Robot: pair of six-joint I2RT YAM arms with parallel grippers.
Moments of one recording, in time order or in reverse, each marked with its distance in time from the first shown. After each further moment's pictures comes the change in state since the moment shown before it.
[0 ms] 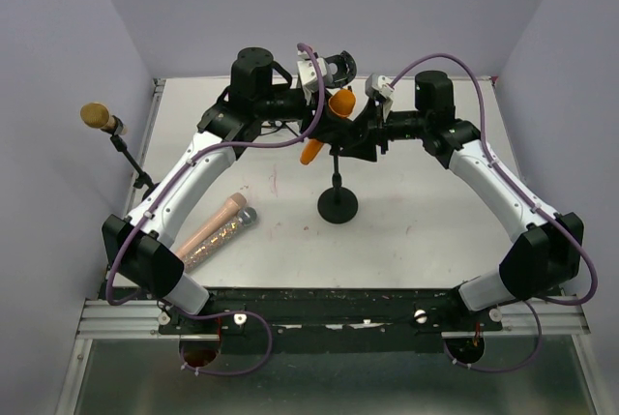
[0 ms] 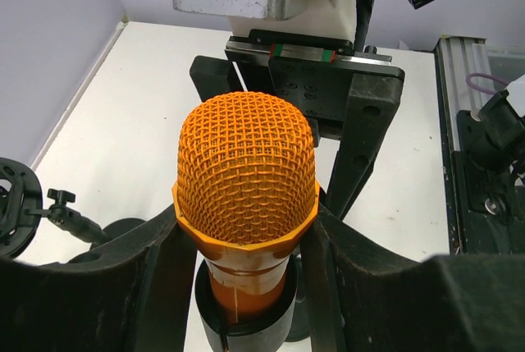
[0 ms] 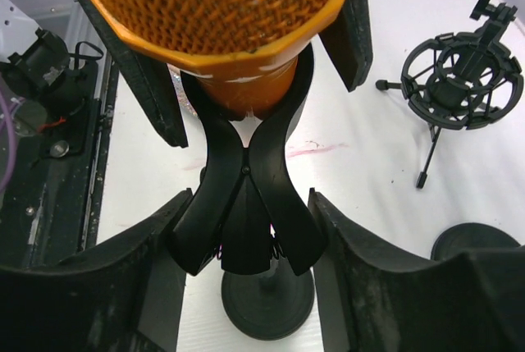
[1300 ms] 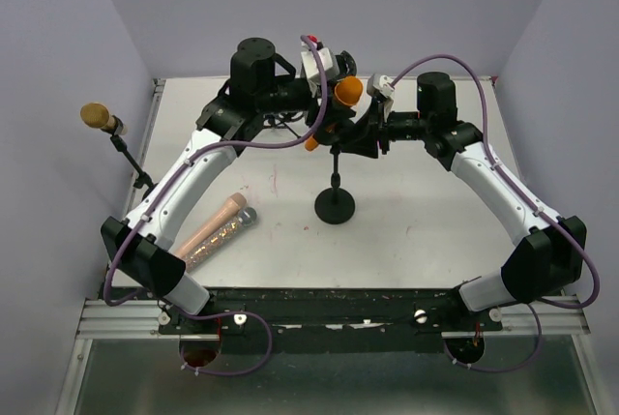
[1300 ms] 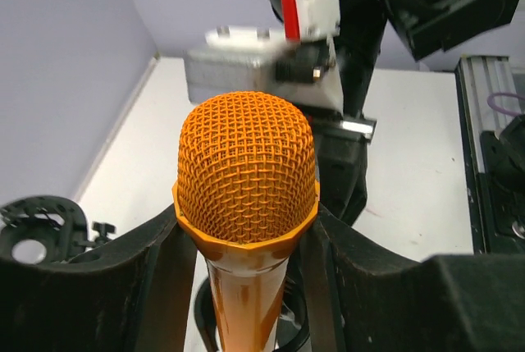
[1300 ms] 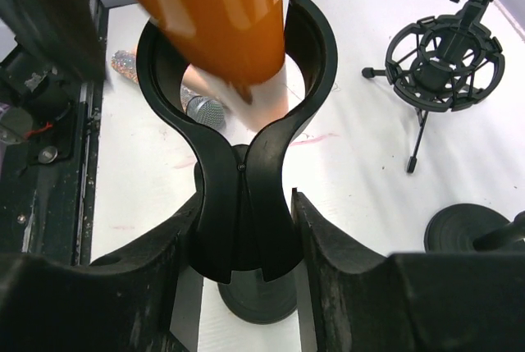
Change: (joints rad) left arm -0.037 0.011 0.084 -0.017 -0.058 0.021; right arm 0.004 -0.021 -0.015 -0.002 0.060 0.011
